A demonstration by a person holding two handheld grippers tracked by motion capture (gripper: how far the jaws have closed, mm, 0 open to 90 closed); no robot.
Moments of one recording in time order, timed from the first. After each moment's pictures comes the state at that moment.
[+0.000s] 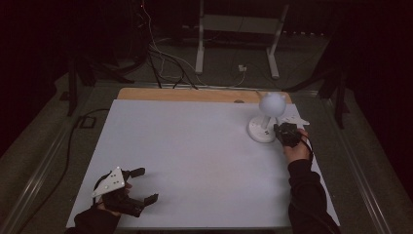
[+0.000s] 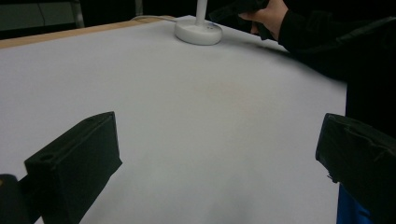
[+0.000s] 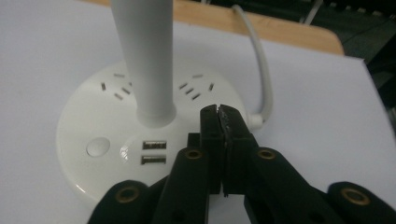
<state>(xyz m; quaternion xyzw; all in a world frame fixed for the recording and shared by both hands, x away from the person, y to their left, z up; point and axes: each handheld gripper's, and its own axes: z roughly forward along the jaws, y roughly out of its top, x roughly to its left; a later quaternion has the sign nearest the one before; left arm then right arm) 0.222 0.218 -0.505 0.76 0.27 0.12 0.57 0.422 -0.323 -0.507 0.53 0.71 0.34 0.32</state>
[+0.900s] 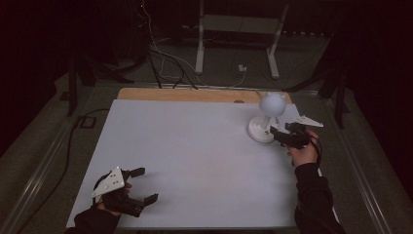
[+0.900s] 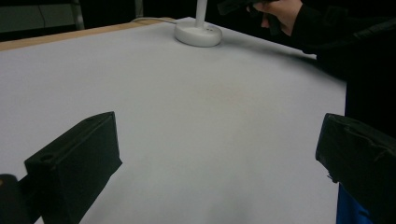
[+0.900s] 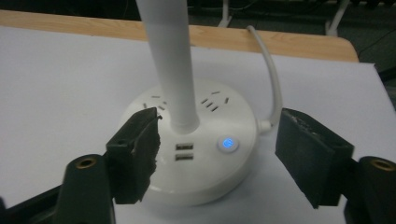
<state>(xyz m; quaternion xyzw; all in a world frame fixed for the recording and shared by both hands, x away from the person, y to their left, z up) 0.221 0.217 -0.504 0.76 0.27 0.12 0.57 0.400 -0.335 -0.484 0.53 0.70 0.40 0.27</state>
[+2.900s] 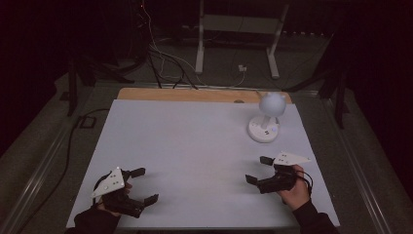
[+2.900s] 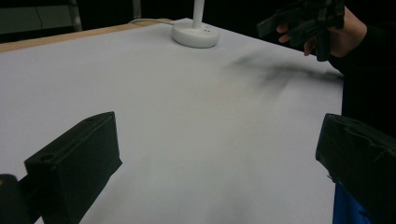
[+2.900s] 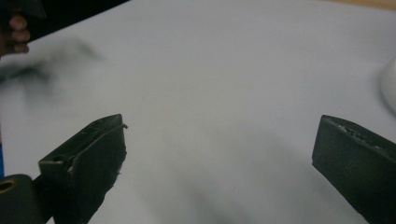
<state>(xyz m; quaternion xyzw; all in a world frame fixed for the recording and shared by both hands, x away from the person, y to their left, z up) 0.220 0.217 -0.503 0.76 0.27 0.12 0.58 0.281 -0.274 -0.490 0.34 0.80 0.49 0.10</state>
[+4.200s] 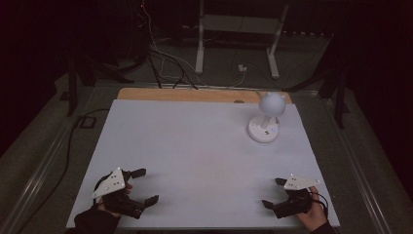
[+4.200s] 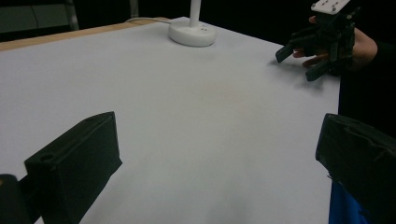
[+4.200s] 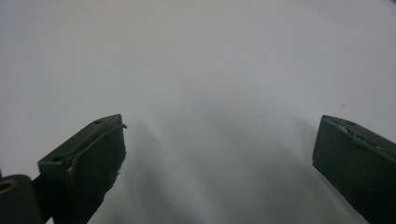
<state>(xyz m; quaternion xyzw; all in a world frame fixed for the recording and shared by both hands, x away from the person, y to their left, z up) 0.219 0.215 -0.503 0.76 0.26 0.12 0.58 0.238 -0.320 -0.530 0.32 0.85 0.39 0.12</state>
